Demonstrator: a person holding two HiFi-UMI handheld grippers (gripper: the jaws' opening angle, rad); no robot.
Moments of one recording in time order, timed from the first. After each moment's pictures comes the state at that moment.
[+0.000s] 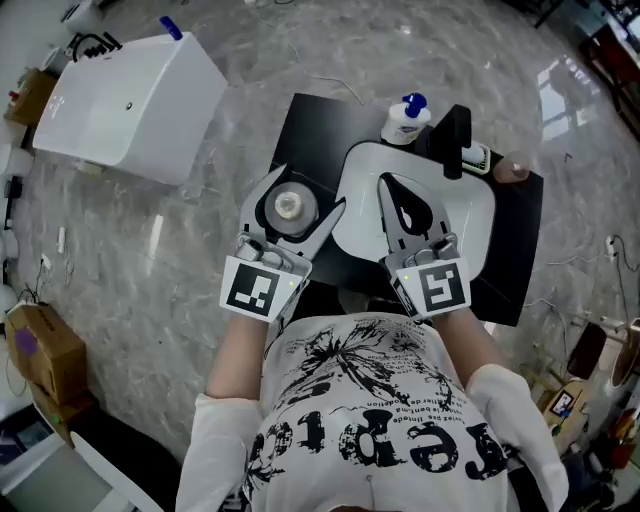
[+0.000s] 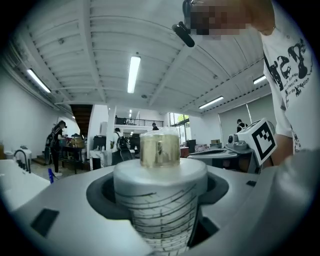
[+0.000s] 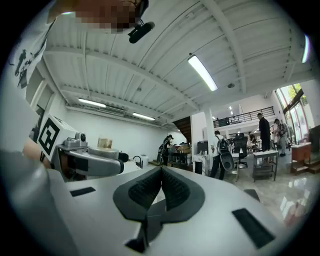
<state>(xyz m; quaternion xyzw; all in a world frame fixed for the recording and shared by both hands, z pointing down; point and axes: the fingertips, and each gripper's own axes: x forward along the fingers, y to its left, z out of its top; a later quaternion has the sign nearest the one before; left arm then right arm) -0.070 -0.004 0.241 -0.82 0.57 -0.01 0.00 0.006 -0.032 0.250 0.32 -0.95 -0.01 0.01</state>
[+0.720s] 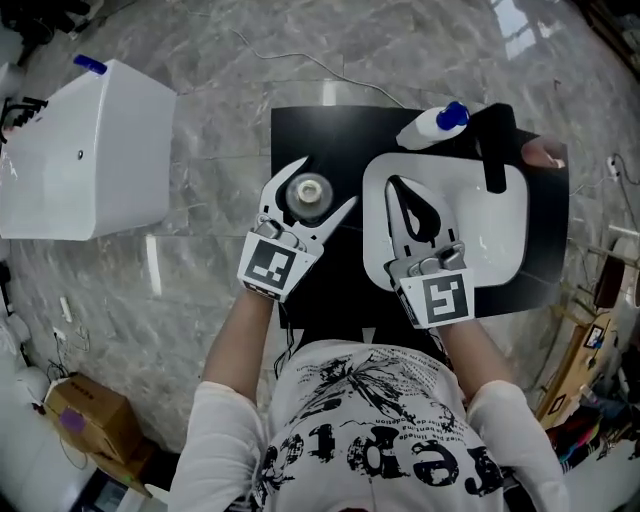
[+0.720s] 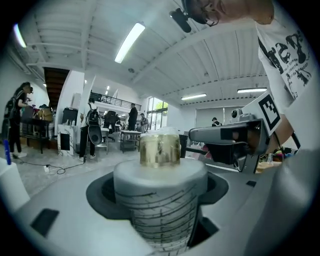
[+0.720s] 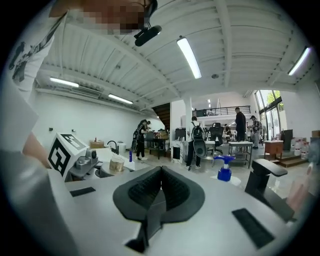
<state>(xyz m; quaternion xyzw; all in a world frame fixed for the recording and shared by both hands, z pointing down) -0.133 -0.171 0.438 -0.91 0.40 -0.09 -0.08 -0.067 -0.162 0.386 0.45 -0.89 0.03 0.08</state>
